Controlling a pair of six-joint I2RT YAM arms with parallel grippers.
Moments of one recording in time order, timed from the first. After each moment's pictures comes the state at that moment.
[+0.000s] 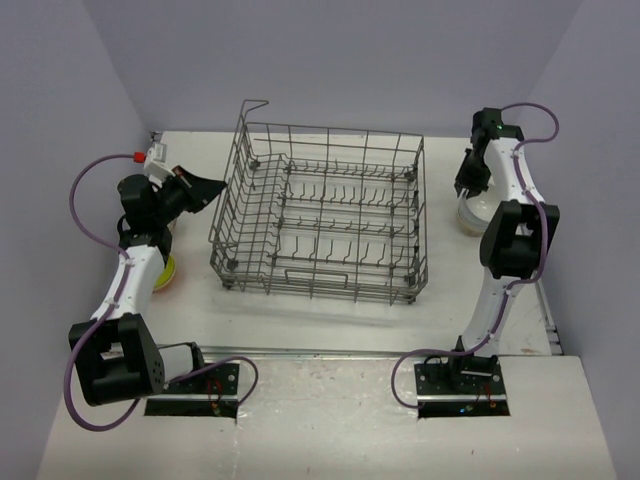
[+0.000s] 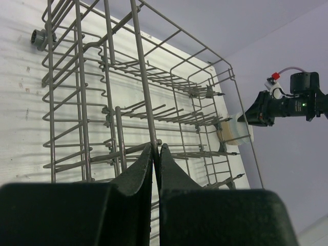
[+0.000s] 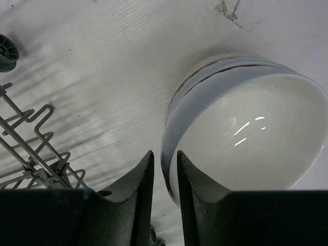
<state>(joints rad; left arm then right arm) 0.18 1.24 0.80 0.22 0.71 -0.70 -0.11 2.10 1.97 -1.10 0.15 0.36</state>
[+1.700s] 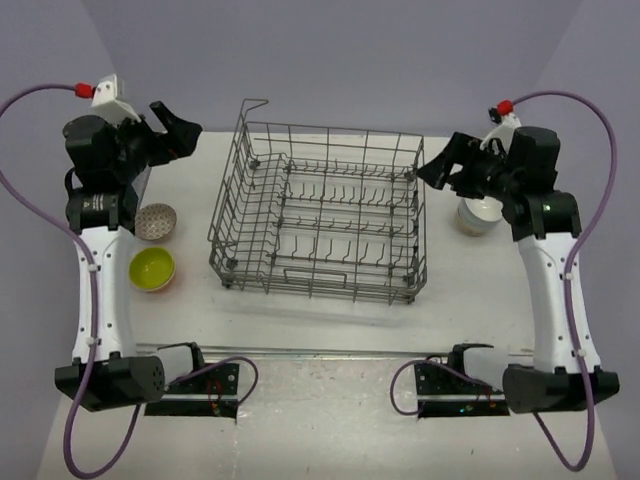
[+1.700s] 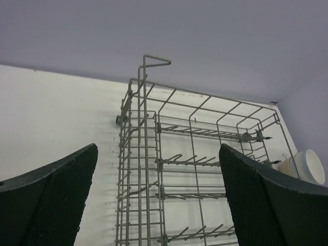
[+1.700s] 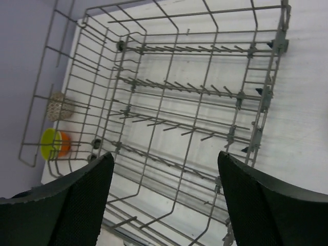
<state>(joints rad) 0.17 1.22 1.44 -0.40 0.41 -0.37 0.02 1.24 1.54 -0.81 -0.39 0.38</state>
